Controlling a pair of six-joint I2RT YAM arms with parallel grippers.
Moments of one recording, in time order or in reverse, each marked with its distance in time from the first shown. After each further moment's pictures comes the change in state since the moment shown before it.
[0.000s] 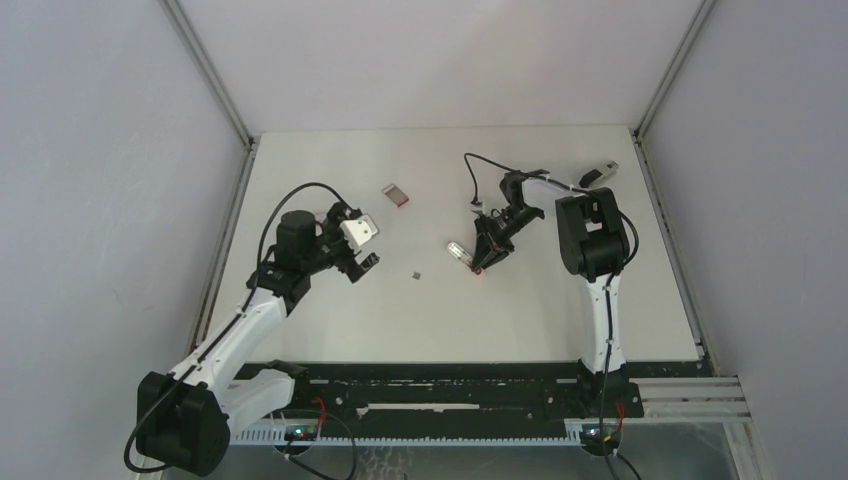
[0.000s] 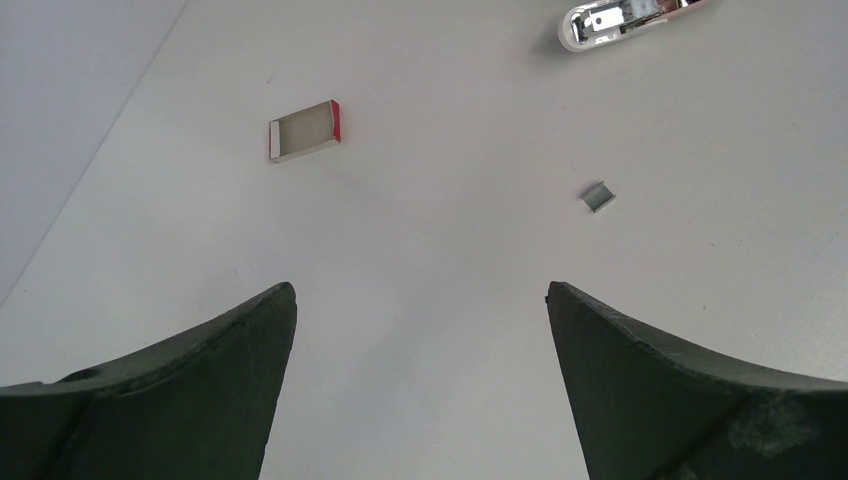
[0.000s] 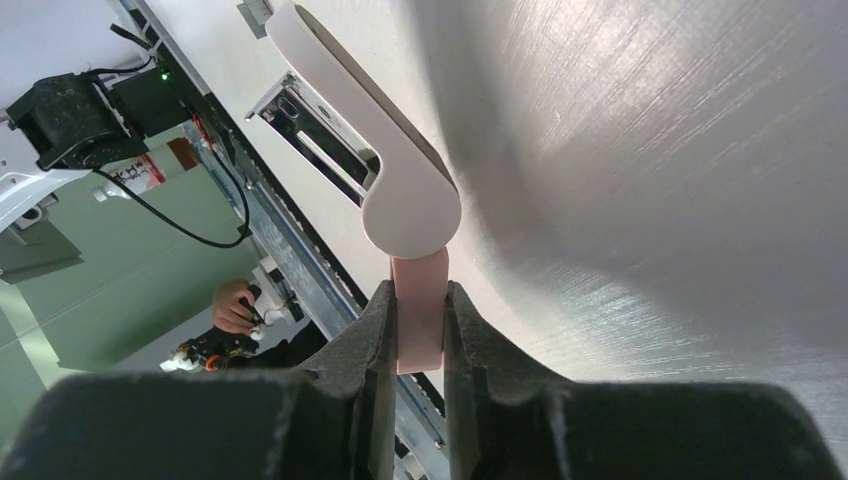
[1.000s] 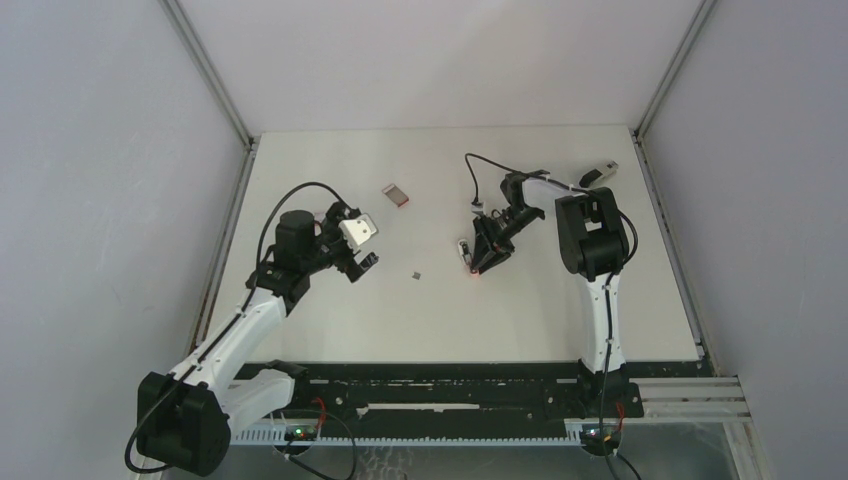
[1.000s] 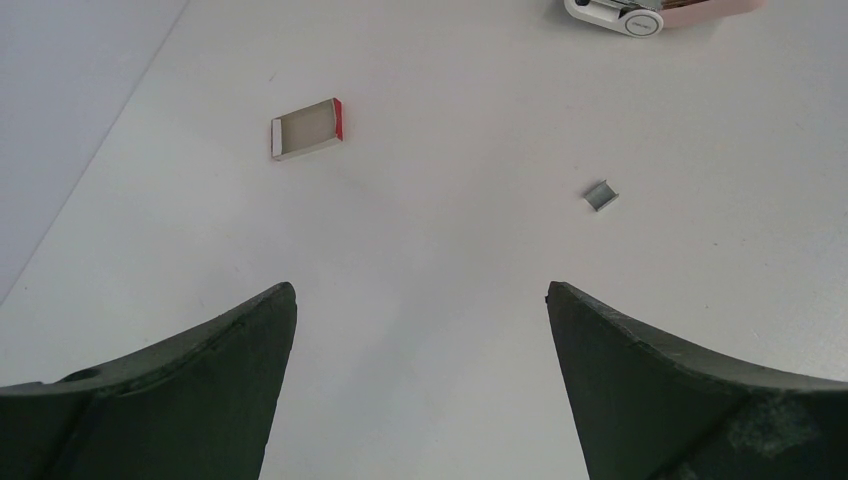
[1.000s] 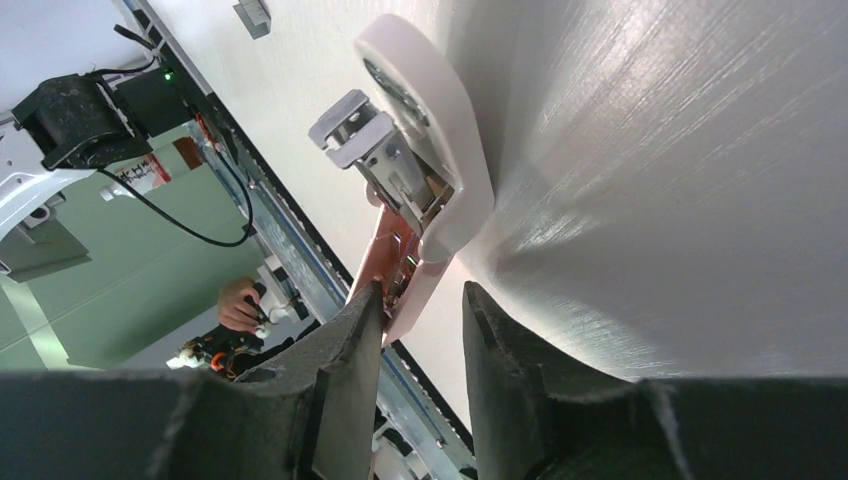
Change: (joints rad) left arm 0.008 0.000 0.000 0.000 0.004 0.000; right arm -0.007 0.012 0.001 -0.004 -0.007 -0.002
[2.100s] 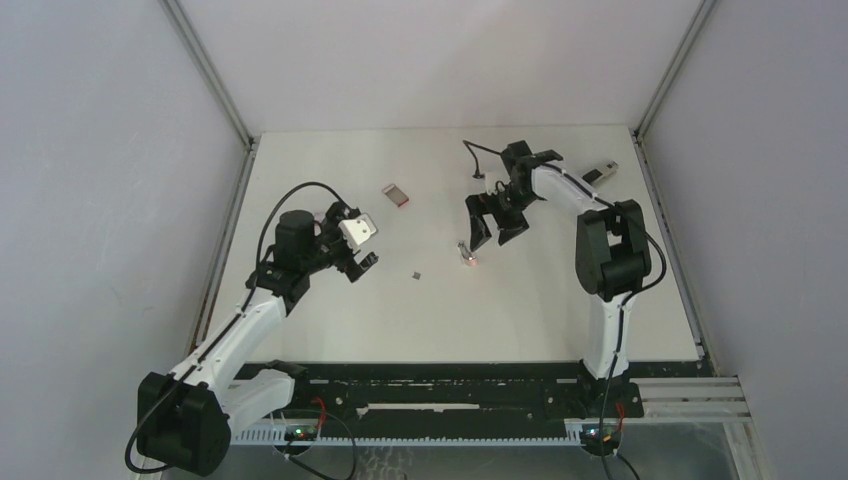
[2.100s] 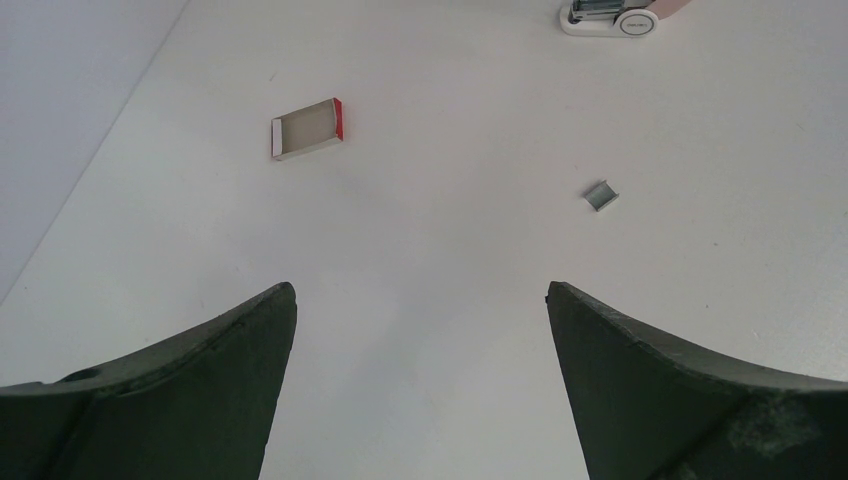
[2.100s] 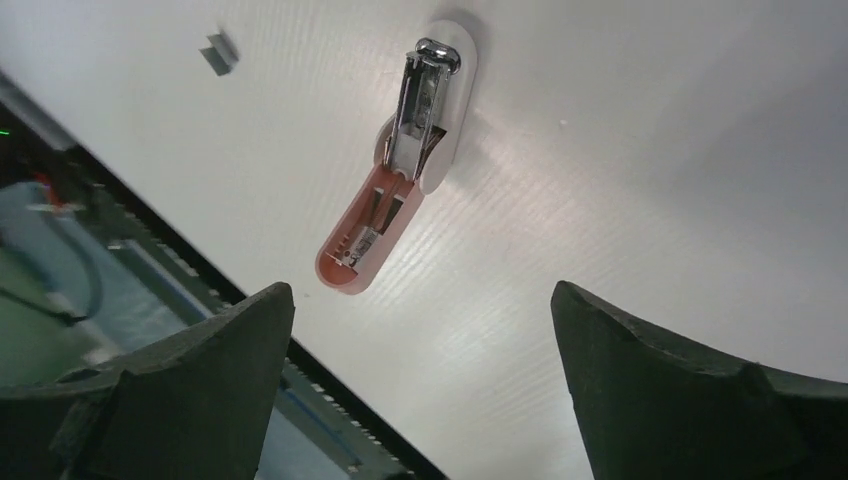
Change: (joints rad) left arm 0.003 0.000 0.000 0.000 0.002 0.000; right arm 0.015 -0.210 0.031 0.035 0.268 0.002
